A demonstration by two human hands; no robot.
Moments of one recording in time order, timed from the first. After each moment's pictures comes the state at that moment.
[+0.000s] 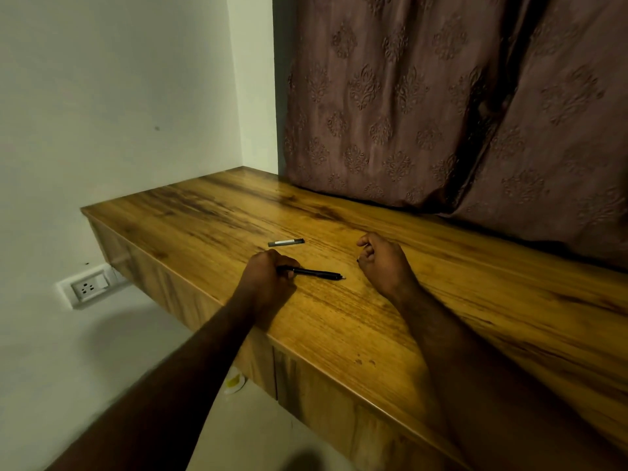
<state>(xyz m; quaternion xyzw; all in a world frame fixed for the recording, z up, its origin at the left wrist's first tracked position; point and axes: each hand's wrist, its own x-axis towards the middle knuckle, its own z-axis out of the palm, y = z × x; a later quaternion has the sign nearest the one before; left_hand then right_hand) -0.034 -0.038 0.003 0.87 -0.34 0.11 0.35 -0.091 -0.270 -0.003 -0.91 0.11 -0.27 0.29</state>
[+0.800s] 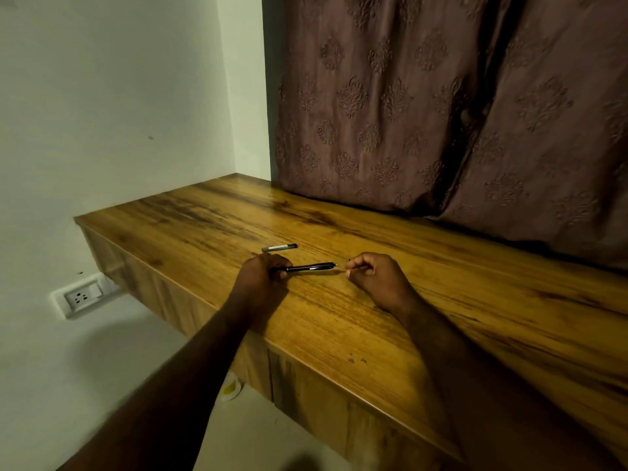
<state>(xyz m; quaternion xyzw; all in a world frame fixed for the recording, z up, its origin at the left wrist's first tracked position) -0.029 -0.039 -0.009 0.85 -0.31 0.15 0.40 -0.125 -0.259 -0.001 -0.85 0.08 -0.20 0.48</state>
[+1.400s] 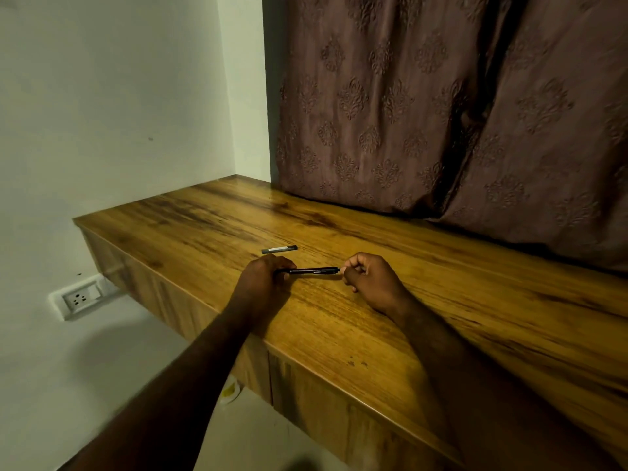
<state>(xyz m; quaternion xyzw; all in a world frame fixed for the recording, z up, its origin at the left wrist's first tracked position) -0.023 -0.042 -0.016 0.82 -0.37 0.19 0.39 -0.117 -0.250 0.000 -0.85 0.09 -0.20 0.48</state>
